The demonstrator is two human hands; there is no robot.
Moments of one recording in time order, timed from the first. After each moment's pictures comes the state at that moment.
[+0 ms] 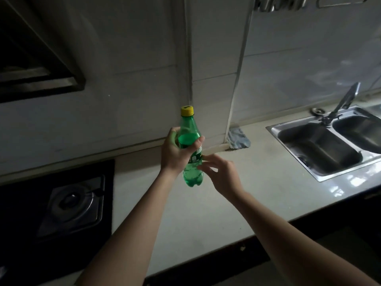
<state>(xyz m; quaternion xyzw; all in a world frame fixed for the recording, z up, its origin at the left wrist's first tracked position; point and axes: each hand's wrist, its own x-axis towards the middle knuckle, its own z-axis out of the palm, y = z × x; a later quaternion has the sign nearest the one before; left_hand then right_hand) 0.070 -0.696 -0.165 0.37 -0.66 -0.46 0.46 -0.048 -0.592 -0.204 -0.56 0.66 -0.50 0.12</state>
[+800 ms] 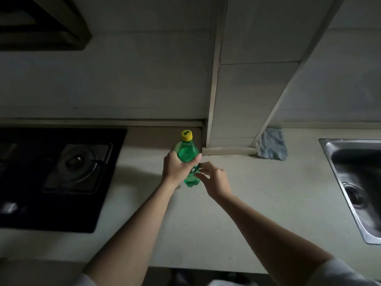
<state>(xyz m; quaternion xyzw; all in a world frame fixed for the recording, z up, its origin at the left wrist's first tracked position) 0.029 -0.752 -0.279 0.59 -0.60 -0.40 0.37 -0.110 -0.701 -0.323 -0.58 0.65 -0.37 0.33</state>
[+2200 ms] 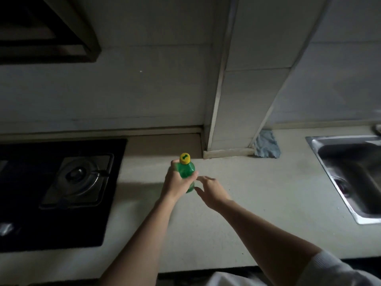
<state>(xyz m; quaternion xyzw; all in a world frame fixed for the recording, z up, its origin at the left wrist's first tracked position) 0.075 -0.732 -0.309 0.60 -0.62 -0.44 0.26 -0.065 -0.678 -0.318 -0.66 0.68 -0.16 0.27</state>
